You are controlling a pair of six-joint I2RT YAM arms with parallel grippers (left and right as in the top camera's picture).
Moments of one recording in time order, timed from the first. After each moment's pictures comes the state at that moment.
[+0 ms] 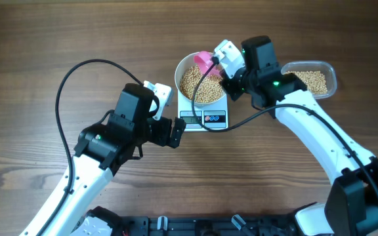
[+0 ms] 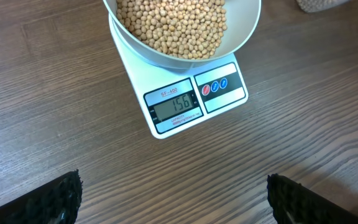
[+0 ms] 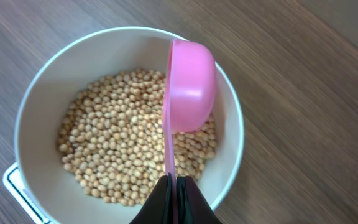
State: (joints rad) left arm -0.47 1.15 0.95 -0.74 0.16 -0.16; right arm 0.39 1.62 1.19 -0.40 -0.17 -0.37
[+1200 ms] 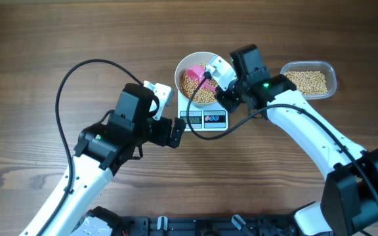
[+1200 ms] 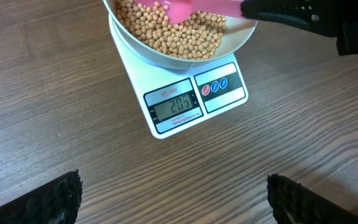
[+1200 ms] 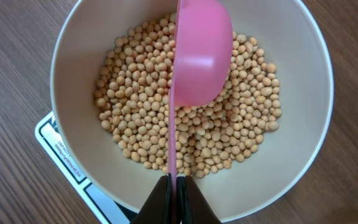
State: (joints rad) left arm -0.47 1.15 0.95 -0.74 0.16 -0.16; right arm 0.43 1.66 1.19 -0.54 -0.18 -0.39
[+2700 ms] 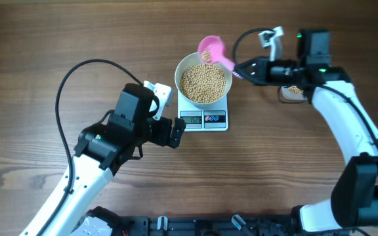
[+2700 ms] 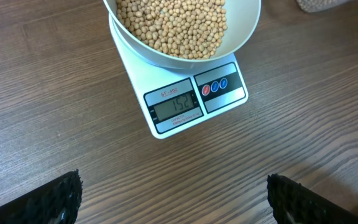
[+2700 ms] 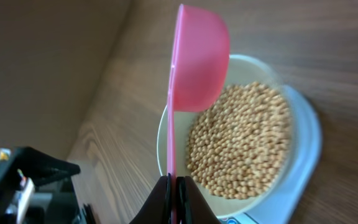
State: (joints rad) left arm -0.47 1.15 0.95 -0.74 0.16 -0.15; right arm 0.03 1.65 1.19 -0.40 -0.95 0.16
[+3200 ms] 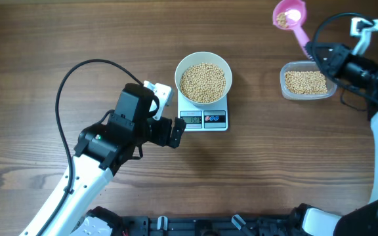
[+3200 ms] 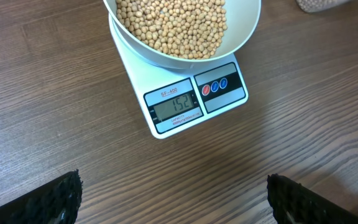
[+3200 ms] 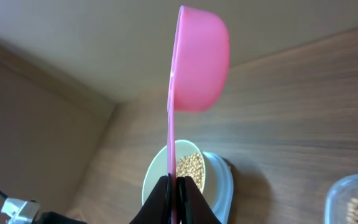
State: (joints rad) left arm -0.47 1.15 0.95 -0.74 0.16 -0.16; right arm -0.38 1.42 1.19 -0.38 -1.03 0.26
